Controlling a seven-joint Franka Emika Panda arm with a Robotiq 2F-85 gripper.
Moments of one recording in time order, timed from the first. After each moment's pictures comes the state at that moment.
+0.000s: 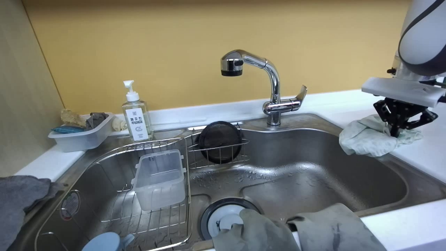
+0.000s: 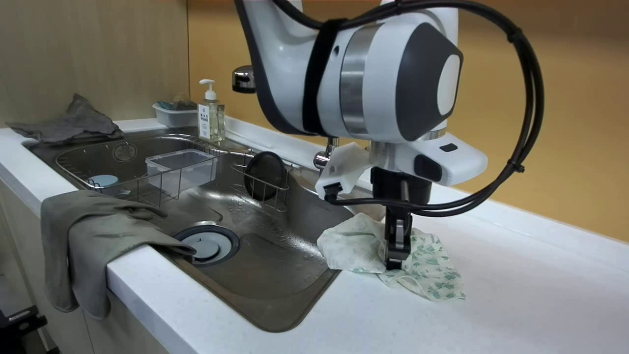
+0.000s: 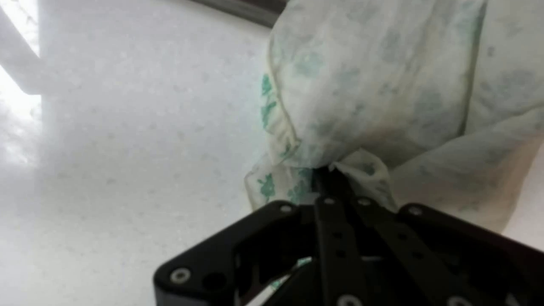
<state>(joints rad) -0.08 0.13 -0.20 -2.44 -0.27 2.75 1.21</state>
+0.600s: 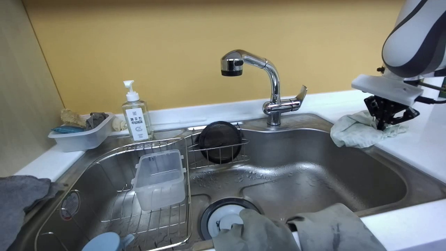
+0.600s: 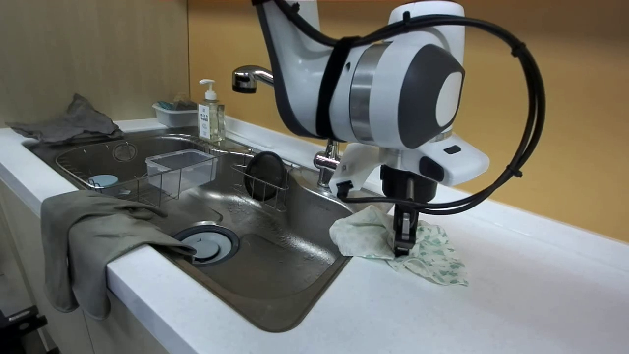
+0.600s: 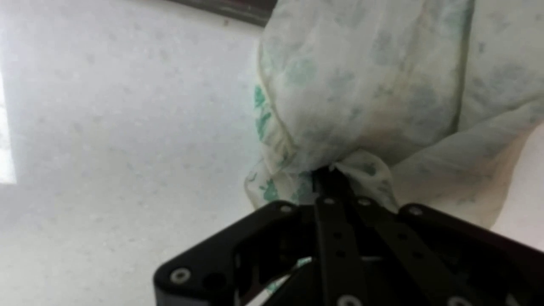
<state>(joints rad) -0.06 0.21 -0.20 -2.35 -0.18 2.82 1.21</state>
